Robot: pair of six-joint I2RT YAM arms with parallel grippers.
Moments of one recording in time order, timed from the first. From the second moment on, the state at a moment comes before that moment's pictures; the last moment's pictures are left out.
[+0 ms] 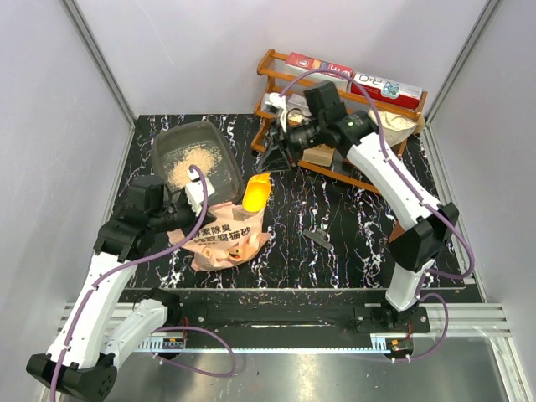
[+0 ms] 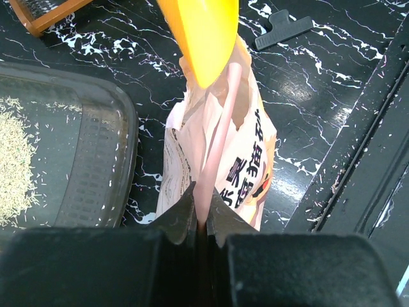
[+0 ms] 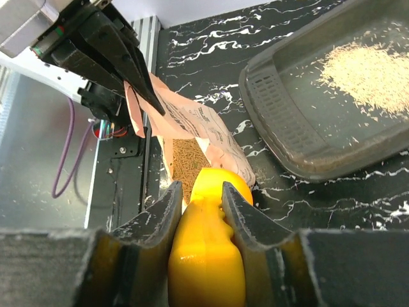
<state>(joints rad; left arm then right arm) -0.29 0.80 0.99 -0.82 0.58 0.45 0.55 1.80 1.99 -0.81 -1.01 -0.26</state>
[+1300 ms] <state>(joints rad) -0.30 0.99 1.07 -0.72 0.62 0.15 0.72 1.79 1.82 -0.71 -0.31 0.16</state>
